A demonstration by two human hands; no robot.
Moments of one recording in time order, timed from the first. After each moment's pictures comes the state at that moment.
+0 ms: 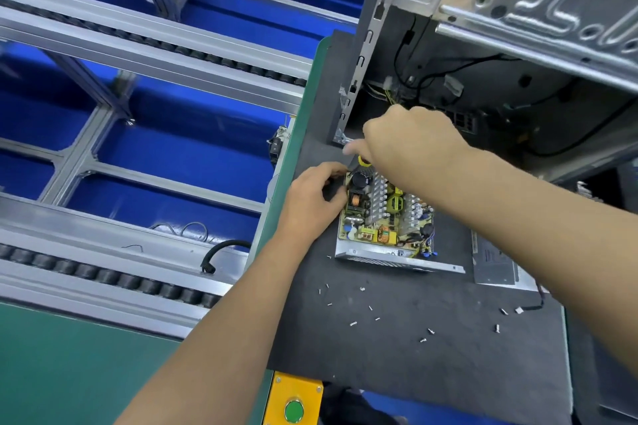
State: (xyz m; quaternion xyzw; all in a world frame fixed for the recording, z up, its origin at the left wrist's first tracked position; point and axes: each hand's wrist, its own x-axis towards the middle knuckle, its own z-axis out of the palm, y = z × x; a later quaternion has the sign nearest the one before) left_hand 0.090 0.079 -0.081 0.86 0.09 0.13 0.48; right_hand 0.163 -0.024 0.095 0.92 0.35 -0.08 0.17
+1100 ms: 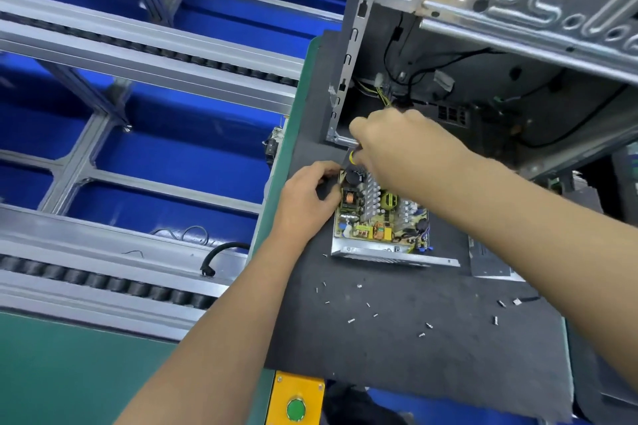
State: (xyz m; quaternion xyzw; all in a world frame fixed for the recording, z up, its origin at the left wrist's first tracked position) left_hand 0.090 0.080 -0.077 0.87 0.08 0.13 0.47; right_hand 0.163 -0.038 0.087 0.91 0.40 -0.07 0.09
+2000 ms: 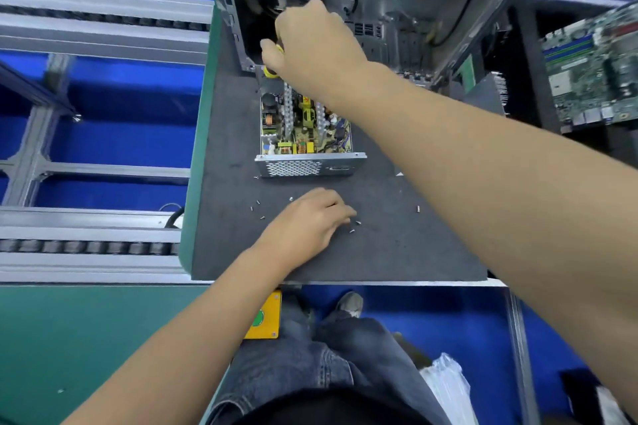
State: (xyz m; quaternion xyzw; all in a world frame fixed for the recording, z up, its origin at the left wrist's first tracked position) left_hand -0.026 -0.032 -0.041 0.90 -0.26 0.02 0.36; right_hand 0.145 -0.073 0.089 0.96 0.25 -0.03 -0.11
